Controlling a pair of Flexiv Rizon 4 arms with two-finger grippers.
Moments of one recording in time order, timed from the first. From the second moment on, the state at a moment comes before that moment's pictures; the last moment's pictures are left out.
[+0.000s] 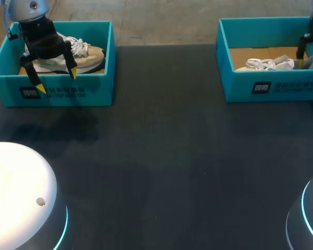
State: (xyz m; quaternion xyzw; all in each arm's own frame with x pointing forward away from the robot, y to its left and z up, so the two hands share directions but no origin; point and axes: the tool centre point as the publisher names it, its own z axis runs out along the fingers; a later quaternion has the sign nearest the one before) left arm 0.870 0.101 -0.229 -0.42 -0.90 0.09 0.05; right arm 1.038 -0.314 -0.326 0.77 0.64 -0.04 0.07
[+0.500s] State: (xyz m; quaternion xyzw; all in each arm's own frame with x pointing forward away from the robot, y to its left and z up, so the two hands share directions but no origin) left arm 0.870 0.101 -0.229 -0.42 -0.90 0.09 0.05; right arm 1.020 -0.286 -0.277 0.77 0.64 -0.01 0.04
